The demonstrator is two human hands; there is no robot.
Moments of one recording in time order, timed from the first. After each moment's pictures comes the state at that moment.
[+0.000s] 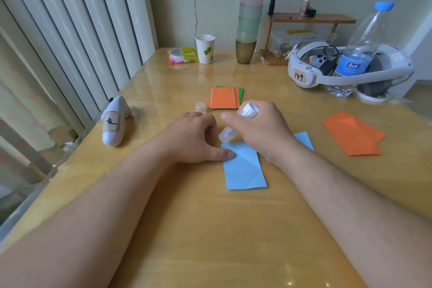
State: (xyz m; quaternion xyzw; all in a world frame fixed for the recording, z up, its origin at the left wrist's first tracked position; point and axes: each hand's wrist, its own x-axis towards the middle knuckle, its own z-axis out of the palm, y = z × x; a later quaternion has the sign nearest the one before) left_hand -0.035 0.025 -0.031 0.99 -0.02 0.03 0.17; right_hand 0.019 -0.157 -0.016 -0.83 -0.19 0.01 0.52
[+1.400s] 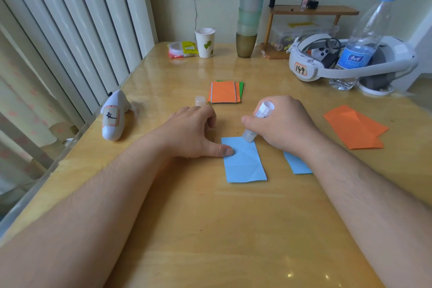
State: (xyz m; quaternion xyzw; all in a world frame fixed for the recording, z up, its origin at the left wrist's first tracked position) left_hand -0.040 0.022 -0.025 0.98 0.00 0.00 0.18; right_hand 0.024 -0.192 -0.004 -0.91 -0.18 -0.01 0.37
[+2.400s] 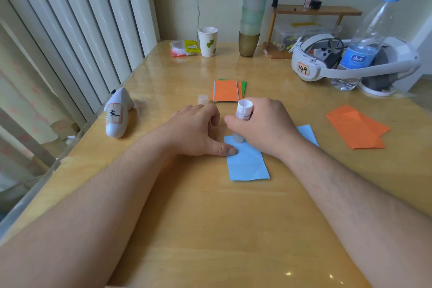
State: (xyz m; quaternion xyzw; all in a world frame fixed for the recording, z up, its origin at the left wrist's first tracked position) left_hand -0.039 0.024 -0.027 0.98 -0.01 0.00 0.18; right_hand 0.009 -0.160 -0.010 -0.90 -0.24 -0.04 0.36
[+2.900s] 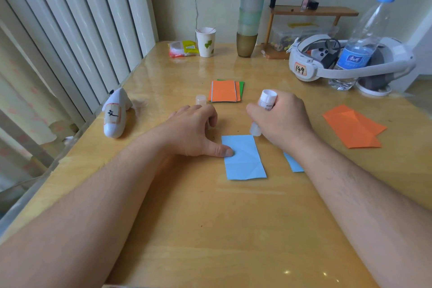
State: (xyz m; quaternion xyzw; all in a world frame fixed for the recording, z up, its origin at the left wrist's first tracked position) left_hand -0.041 0.024 -0.023 0.98 -0.01 -0.02 0.18; right_hand 0.022 -0.185 -0.009 -0.88 -0.17 -0.09 0.44
